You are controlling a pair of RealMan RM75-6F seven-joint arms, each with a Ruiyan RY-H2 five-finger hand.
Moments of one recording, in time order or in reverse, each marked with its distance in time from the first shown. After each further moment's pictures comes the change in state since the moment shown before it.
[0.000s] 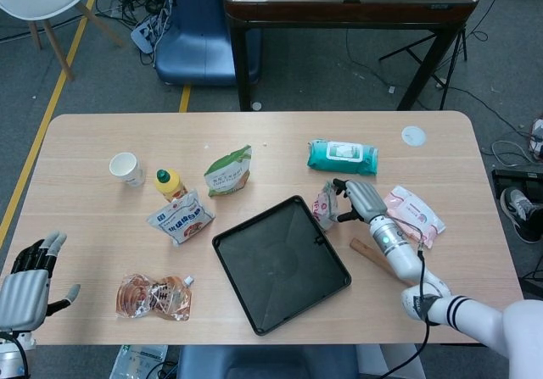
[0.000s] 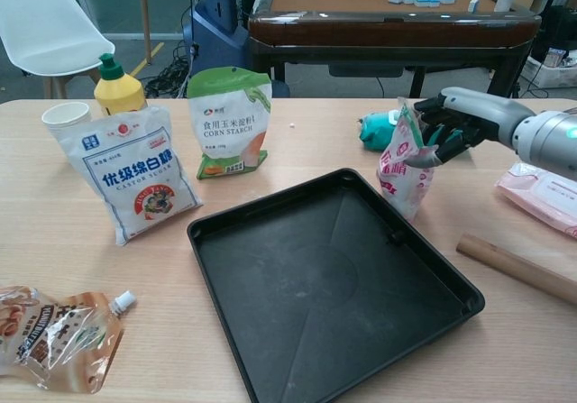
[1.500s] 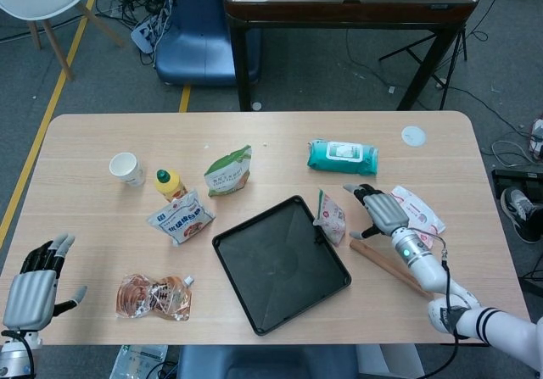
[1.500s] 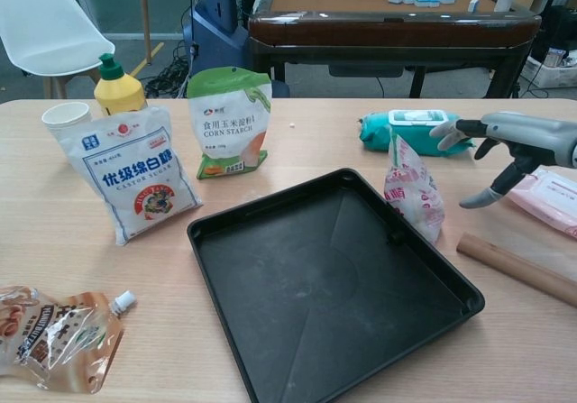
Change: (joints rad) left arm -0.009 -0.019 0.010 0.012 0.004 -0.015 -0.003; right arm -0.054 0.107 -0.062 -0.047 -0.053 -0.058 -0.208
